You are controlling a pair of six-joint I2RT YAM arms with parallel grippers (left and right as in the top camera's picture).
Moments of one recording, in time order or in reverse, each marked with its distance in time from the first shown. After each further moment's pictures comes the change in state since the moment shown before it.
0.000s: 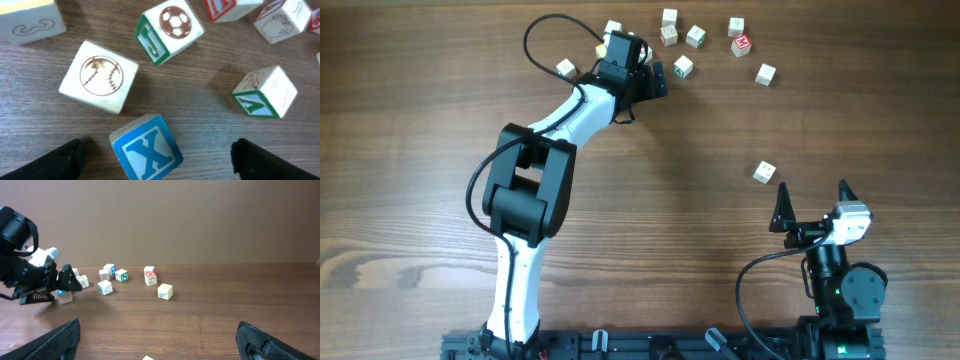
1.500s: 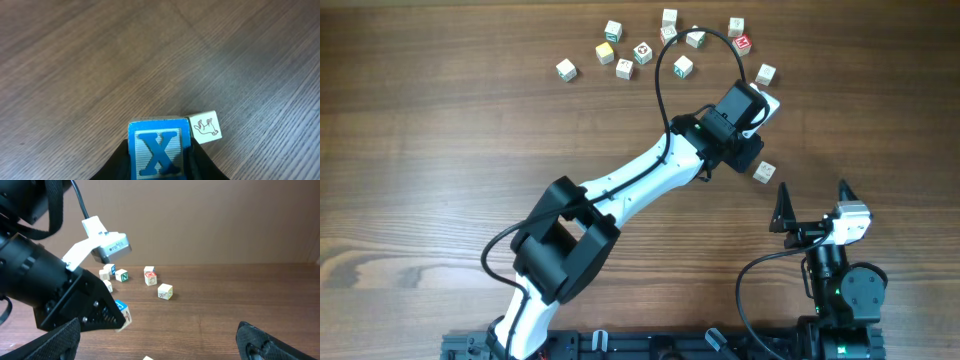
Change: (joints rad) left arm -0.447 -0.180 -0.001 -0.196 0.072 0.413; right arm 0.000 0.000 0.000 0.000 0.000 0.000
